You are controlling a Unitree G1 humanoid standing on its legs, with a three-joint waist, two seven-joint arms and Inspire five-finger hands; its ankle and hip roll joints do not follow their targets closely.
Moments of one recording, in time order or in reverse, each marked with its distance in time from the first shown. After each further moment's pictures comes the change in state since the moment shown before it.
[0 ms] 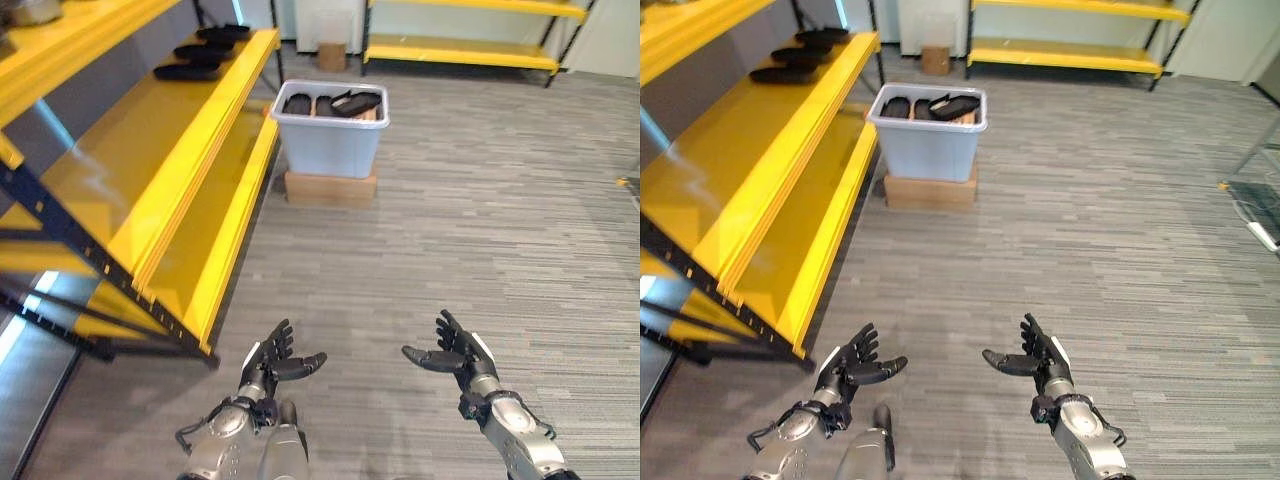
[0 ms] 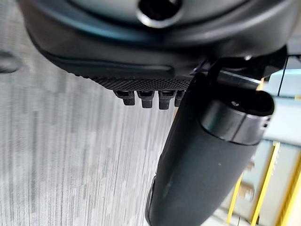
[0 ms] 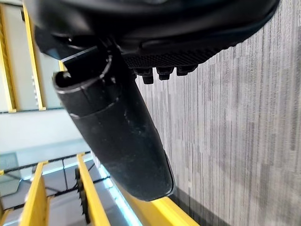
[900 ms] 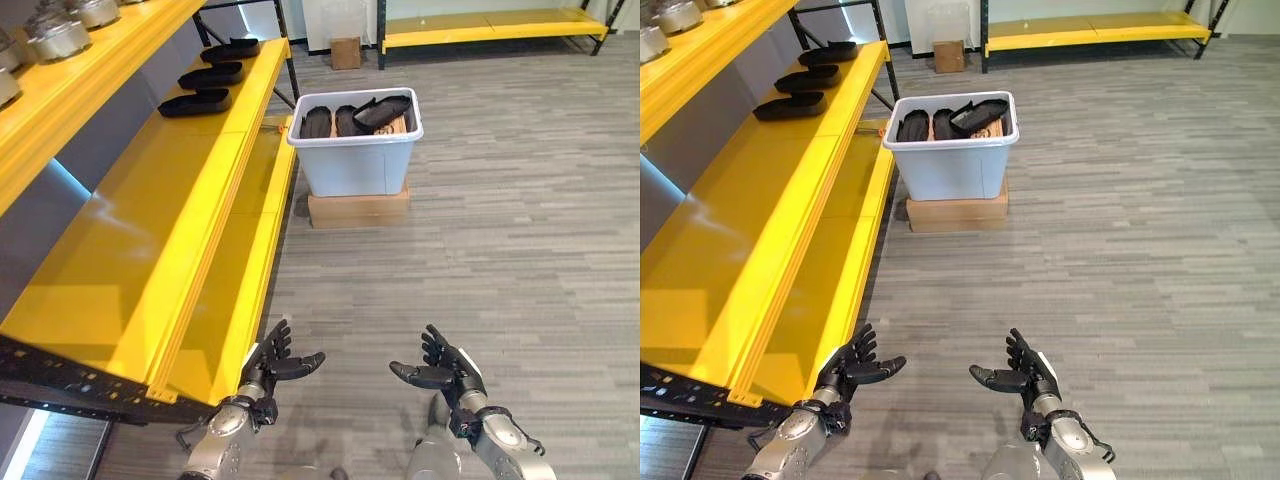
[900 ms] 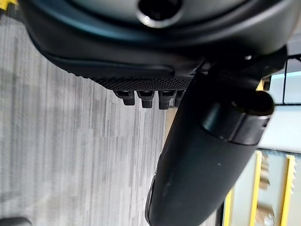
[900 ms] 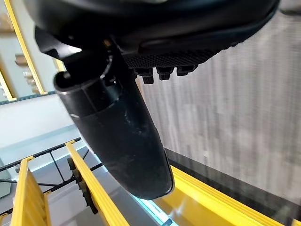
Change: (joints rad) left arm 0.009 -0.055 0.013 0.042 0.008 -0.001 0.005; right arm 0.011 0.003 0.000 -0.061 -0.019 0.034 0.030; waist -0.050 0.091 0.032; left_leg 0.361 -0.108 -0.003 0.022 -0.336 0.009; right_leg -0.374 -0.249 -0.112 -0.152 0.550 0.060
